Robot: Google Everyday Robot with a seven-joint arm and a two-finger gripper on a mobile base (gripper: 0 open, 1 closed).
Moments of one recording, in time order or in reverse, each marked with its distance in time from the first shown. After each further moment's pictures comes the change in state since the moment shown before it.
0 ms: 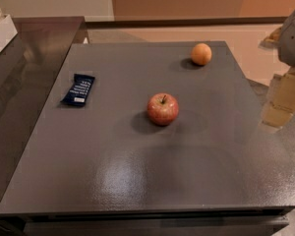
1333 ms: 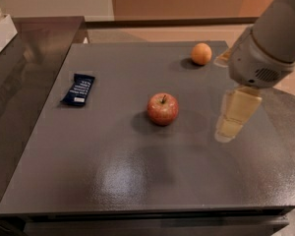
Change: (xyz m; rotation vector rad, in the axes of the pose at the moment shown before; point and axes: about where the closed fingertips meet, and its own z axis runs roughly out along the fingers) arm -0.053 0.014 0.053 -0.069 -0.101 -0.079
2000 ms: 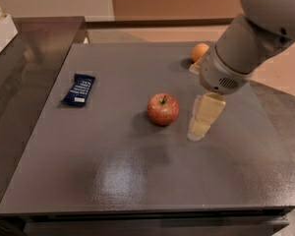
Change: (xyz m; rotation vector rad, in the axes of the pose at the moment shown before) arm -0.033 -0.018 0.058 -0.021 -0.065 -0.029
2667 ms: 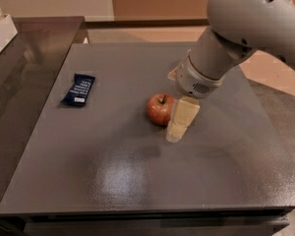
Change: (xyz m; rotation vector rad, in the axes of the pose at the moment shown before) arm -0.035 -0.003 0.045 -0.063 -0.055 -0.033
